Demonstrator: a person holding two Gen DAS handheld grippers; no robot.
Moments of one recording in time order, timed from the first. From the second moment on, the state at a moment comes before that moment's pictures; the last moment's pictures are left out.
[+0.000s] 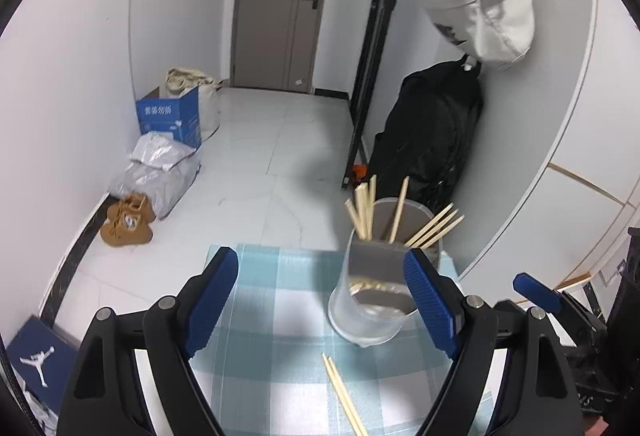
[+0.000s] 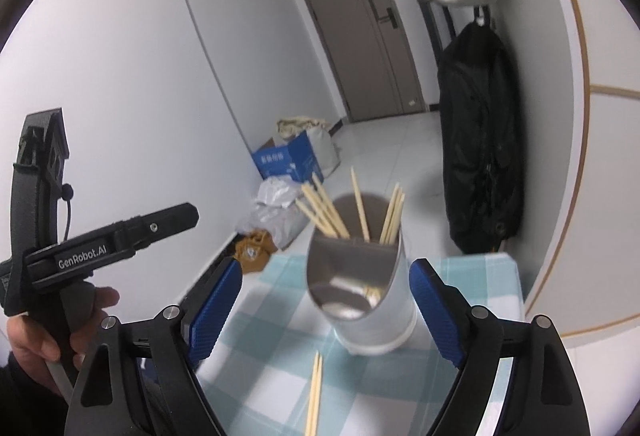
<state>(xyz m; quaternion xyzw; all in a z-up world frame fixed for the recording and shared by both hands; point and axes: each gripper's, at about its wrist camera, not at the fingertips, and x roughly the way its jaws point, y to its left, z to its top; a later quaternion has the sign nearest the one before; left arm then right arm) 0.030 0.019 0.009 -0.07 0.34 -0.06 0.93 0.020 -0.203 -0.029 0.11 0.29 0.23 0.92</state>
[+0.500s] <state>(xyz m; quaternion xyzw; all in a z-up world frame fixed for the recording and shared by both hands) 0.038 0.064 -0.071 -0.13 0.41 0.00 0.90 0.031 -0.147 -0.128 0.01 0.44 0.25 0.86</state>
